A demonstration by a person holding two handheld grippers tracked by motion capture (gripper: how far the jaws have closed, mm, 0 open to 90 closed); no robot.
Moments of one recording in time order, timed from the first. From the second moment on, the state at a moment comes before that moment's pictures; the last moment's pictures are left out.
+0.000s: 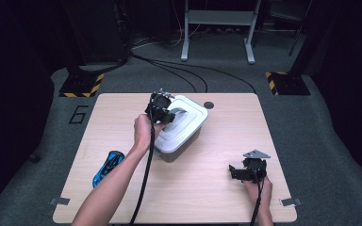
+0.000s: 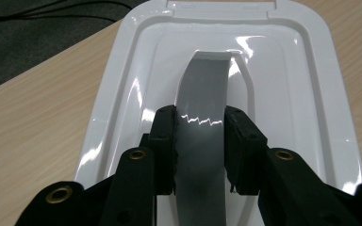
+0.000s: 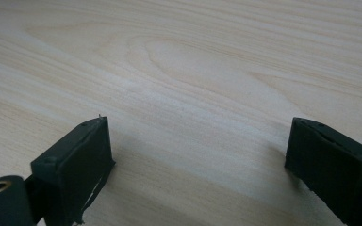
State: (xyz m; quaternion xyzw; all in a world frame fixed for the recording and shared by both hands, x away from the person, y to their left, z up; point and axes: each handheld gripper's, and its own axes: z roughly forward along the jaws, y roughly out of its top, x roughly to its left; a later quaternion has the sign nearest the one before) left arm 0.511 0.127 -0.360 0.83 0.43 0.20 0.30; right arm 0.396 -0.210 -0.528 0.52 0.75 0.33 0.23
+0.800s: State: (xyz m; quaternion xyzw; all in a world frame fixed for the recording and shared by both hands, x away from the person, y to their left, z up) left arm 0.513 0.125 -0.355 0.82 0.43 0.19 0.32; right arm 0.396 -0.210 -0.528 0.52 0.75 0.33 0.23
